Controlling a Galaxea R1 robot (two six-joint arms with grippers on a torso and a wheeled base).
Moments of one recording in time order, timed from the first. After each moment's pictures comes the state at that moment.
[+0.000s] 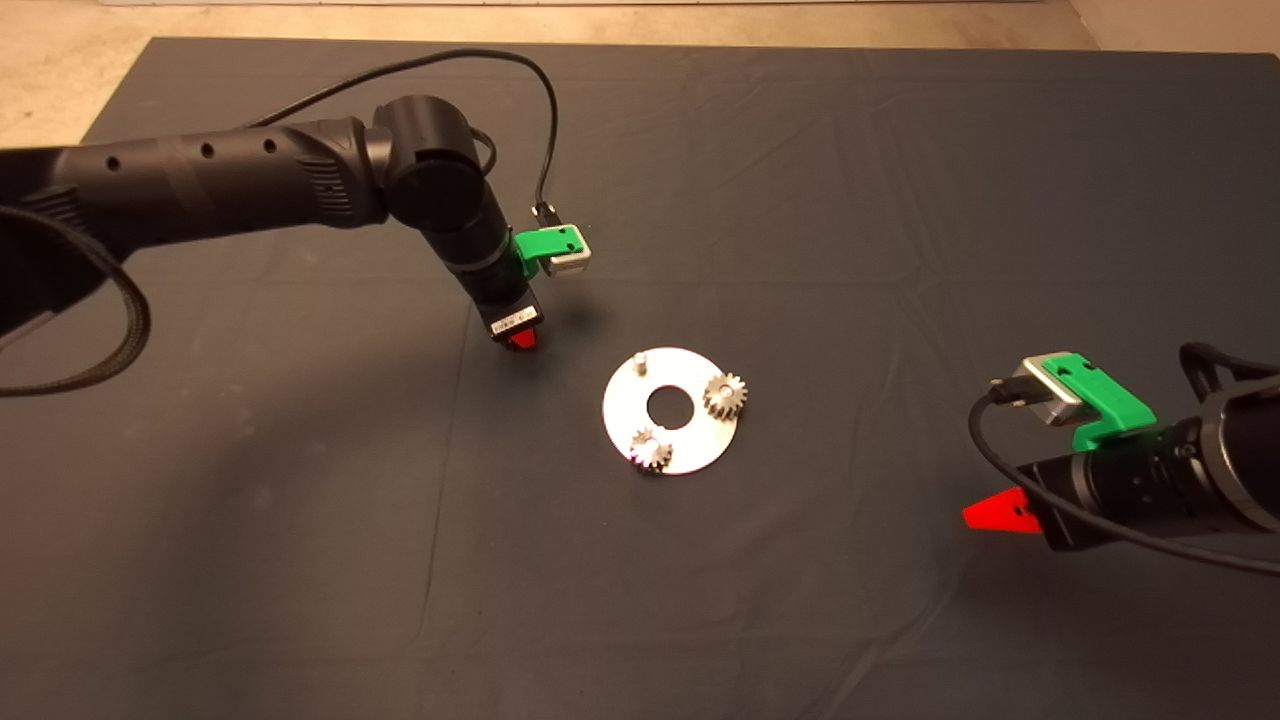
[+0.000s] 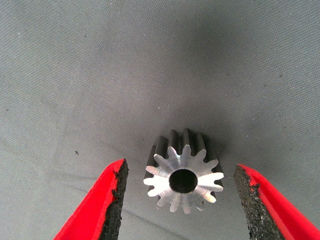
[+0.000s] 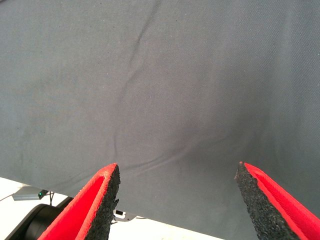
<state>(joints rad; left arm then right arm) -0.40 2.60 -1.37 0.42 1.33 -0.16 0.38 2.05 -0.40 -0.39 -1.46 1.50</state>
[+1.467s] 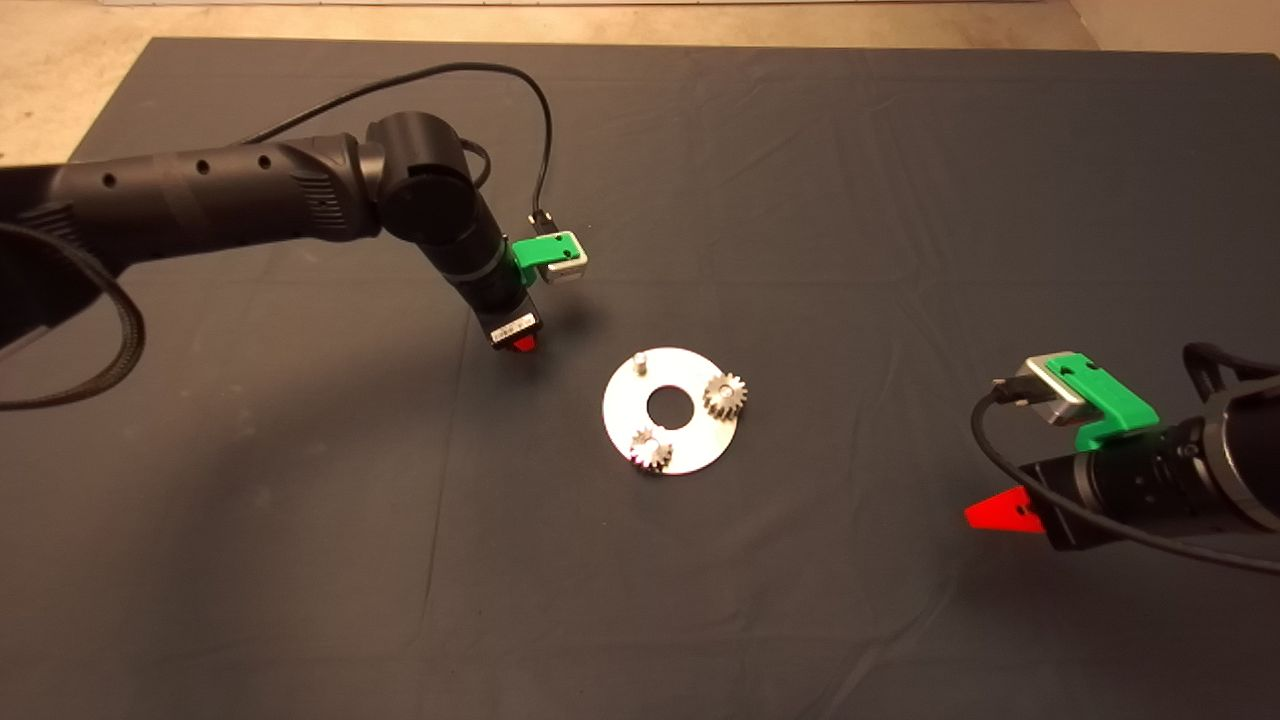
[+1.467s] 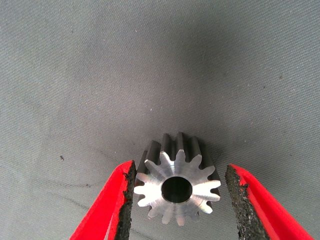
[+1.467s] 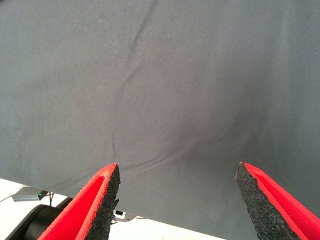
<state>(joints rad) -0.37 2.58 -1.37 0.42 1.28 -0.16 0.38 2.05 -0.40 -0.39 -1.46 1.50</state>
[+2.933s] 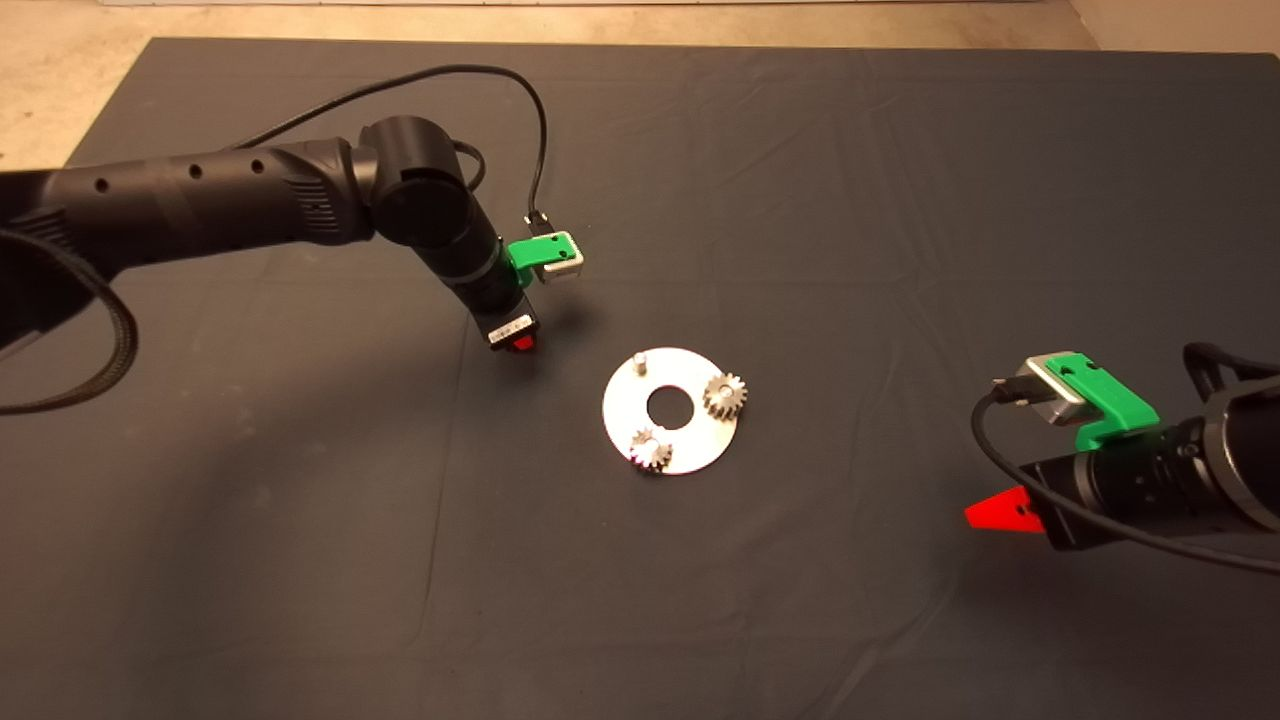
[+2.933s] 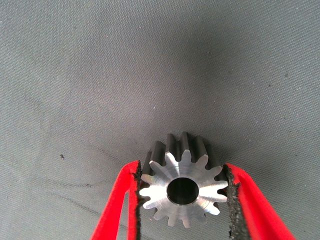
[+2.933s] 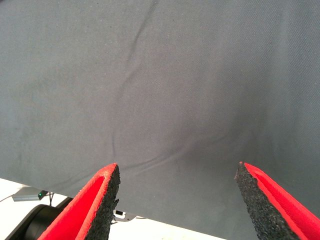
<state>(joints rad) -0.37 2.57 -1.36 0.42 1.26 -0.16 0.38 2.05 -0.40 -0.39 -1.46 1.50</state>
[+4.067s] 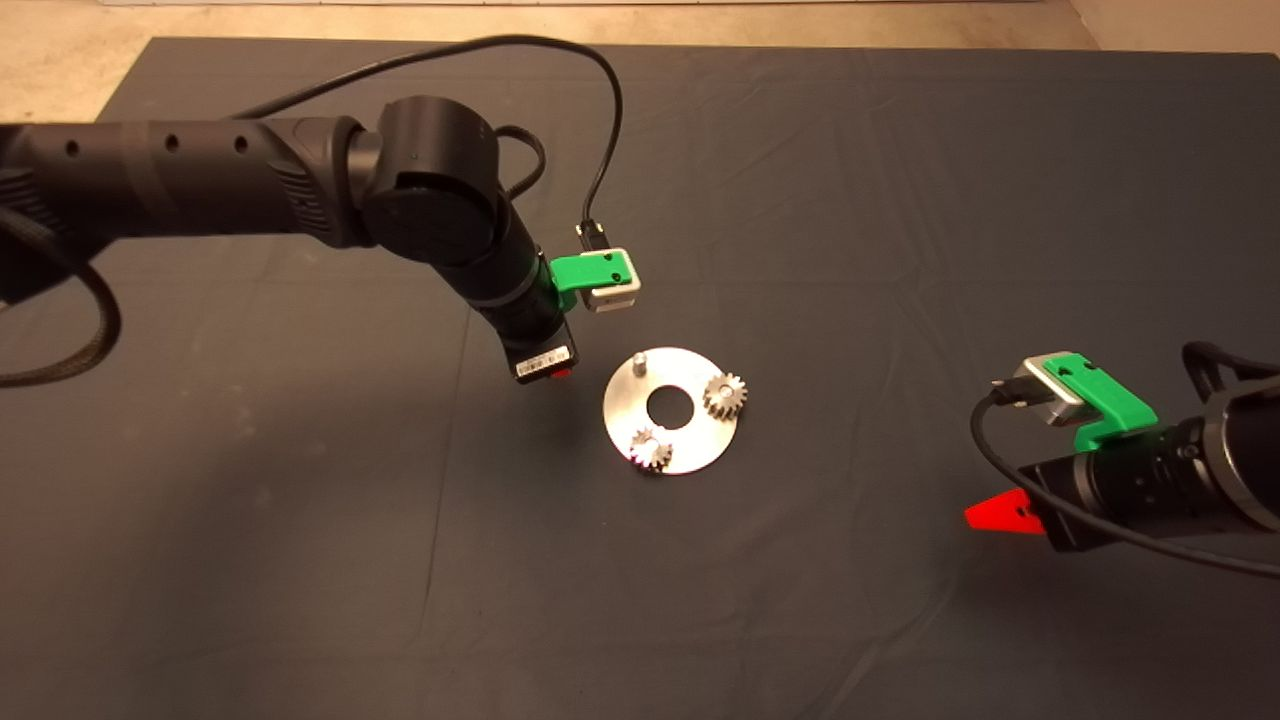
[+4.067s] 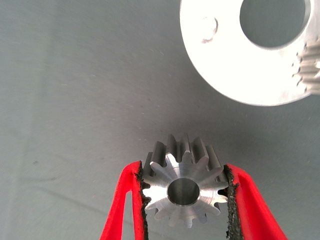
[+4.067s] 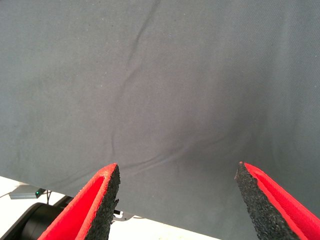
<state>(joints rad) -0.47 2.58 -1.03 0.41 1.37 -0.35 0.38 2.05 -0.40 -0.39 -1.46 1.48</state>
